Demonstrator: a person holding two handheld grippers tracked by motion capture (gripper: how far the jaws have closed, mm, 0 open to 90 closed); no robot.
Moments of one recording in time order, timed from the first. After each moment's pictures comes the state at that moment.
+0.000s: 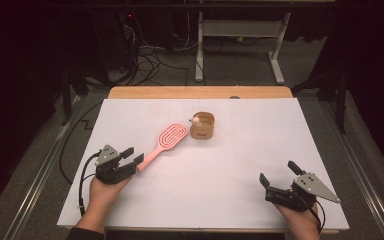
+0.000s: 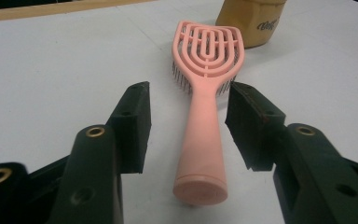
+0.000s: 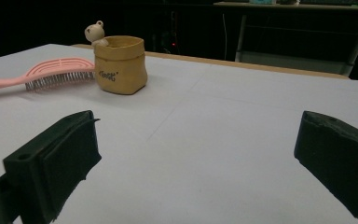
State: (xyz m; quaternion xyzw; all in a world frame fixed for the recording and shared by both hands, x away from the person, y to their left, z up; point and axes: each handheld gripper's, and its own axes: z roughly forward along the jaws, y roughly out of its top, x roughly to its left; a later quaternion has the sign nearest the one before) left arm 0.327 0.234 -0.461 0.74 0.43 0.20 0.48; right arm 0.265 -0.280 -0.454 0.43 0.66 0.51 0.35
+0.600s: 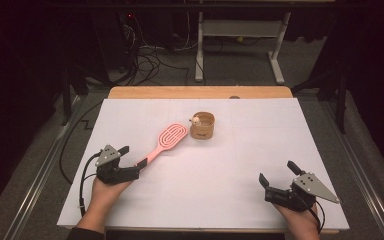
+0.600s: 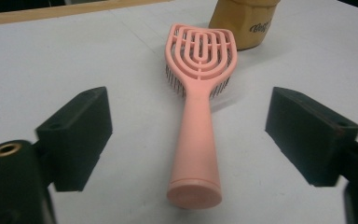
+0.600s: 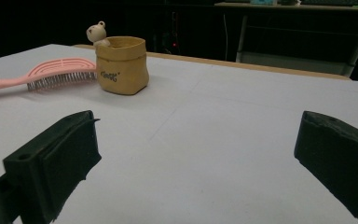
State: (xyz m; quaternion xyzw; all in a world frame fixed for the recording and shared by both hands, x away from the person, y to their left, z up) left arm 0.327 0.232 -0.462 0.74 0.42 0.20 0.48; right arm 0.264 -0.279 -0.454 0.43 0.66 0.51 0.35
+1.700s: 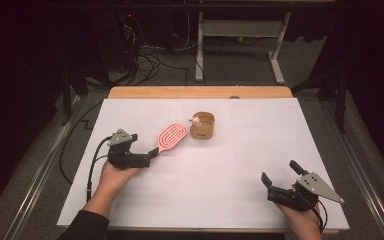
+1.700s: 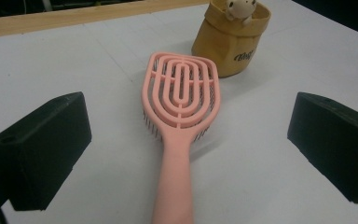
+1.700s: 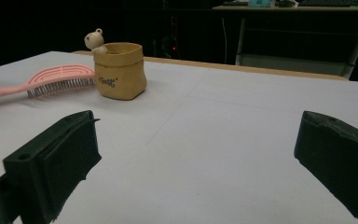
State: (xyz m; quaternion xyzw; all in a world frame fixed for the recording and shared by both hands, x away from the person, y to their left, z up) left arm 0.367 0.204 -0.435 0.75 0.42 0.15 0.49; right arm 0.264 -0.284 -0.452 0.43 0.65 0.52 0.34
